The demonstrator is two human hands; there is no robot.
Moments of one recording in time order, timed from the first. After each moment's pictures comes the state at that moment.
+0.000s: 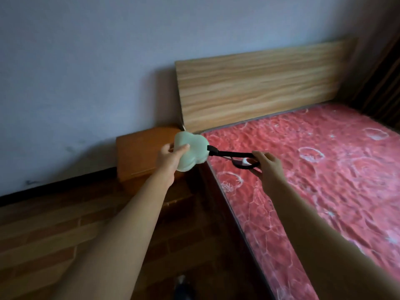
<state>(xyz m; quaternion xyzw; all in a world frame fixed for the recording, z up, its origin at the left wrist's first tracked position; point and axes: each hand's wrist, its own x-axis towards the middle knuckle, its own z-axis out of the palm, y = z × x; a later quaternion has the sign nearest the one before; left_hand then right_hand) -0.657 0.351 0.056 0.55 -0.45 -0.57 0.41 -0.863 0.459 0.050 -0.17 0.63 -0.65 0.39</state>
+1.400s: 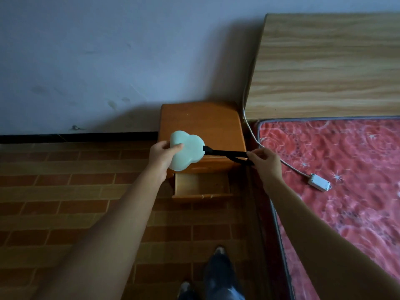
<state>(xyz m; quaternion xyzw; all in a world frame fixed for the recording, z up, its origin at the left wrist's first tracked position) -0.524 0.142 -0.034 0.69 -0.35 -0.51 0.37 -0.771 0.181 -0.053 -0.37 0.73 -0.43 0.38</state>
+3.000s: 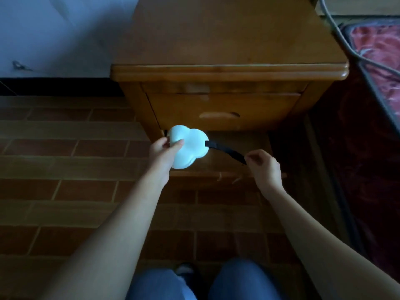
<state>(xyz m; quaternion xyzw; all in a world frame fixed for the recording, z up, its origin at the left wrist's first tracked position) -0.505 0.086 -0.538 0.70 -0.29 -0.49 0.43 -0.731 0.121 -0.572 -0.51 0.72 -0.35 0.31</state>
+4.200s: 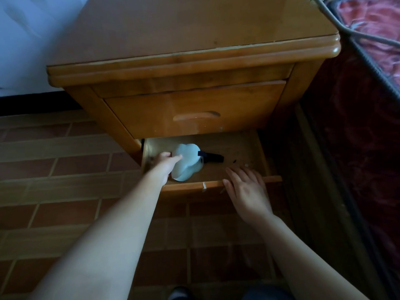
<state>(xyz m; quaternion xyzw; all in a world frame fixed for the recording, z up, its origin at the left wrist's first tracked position) -0.547 0.027 -0.625 0.75 -0.33 -0.52 0.25 -0.735 0.135 -0.630 -0.68 0.70 -0.12 0.18</state>
